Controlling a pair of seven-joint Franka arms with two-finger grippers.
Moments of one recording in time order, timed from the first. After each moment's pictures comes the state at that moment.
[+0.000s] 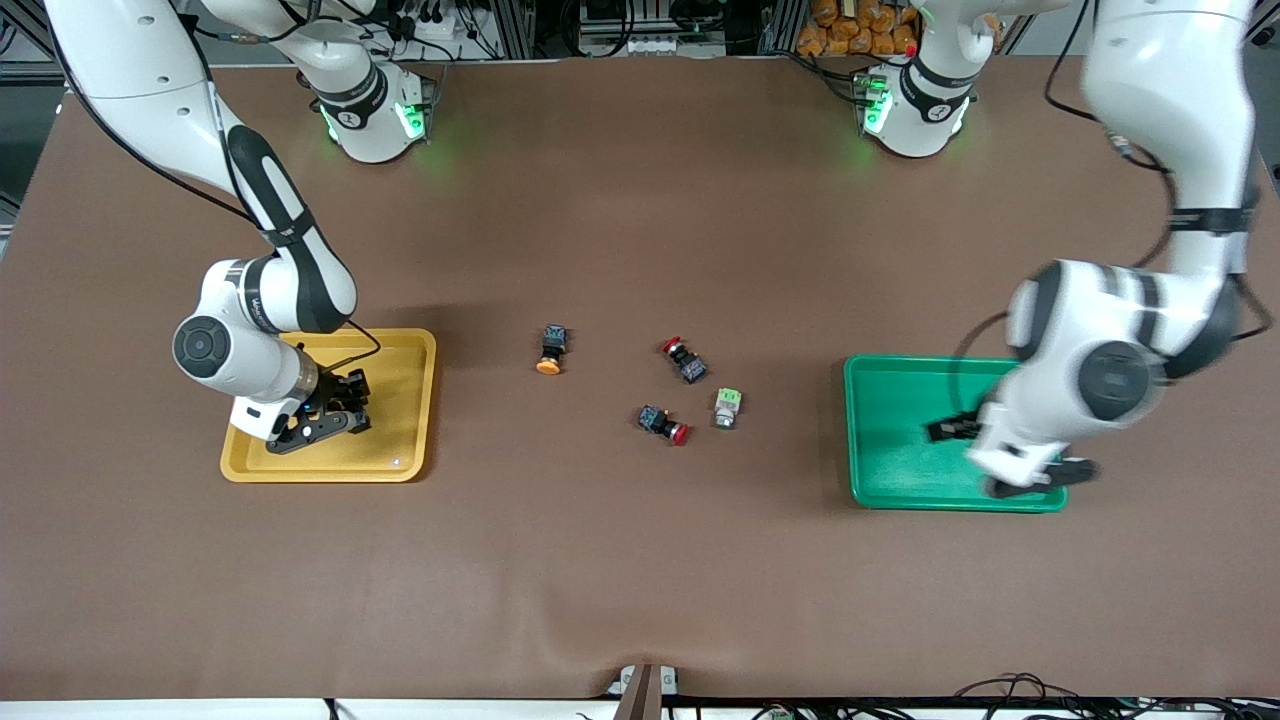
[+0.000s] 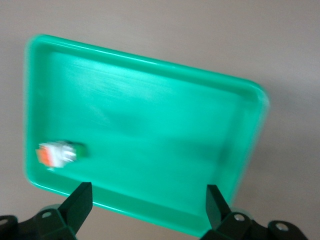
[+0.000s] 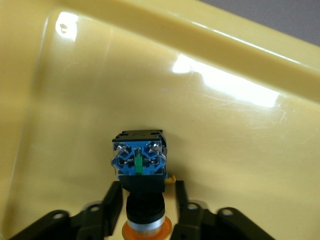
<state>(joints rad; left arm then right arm) -0.08 0.50 -0.16 -1.62 0.18 1.99 -0.48 0.06 0.48 -0.01 -2.08 0.05 2.48 -0.36</state>
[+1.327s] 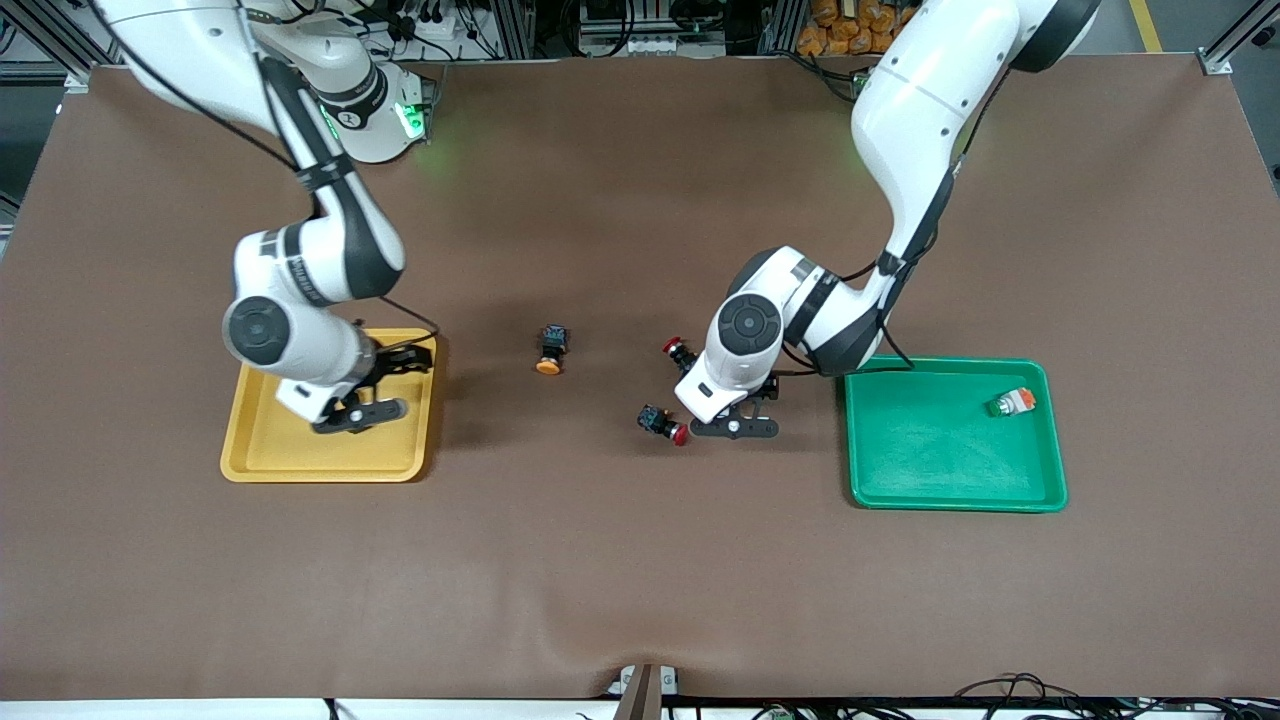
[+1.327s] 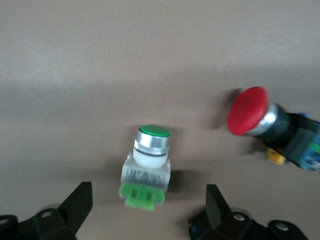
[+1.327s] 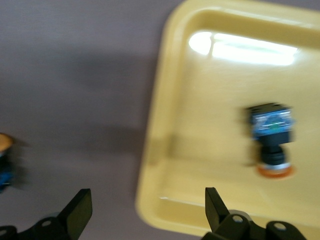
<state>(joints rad) -0.48 0.77 -0.17 -1.57 0.13 2.28 -0.65 0.27 0.37 0.01 -1.98 0.10 2.17 0.05</state>
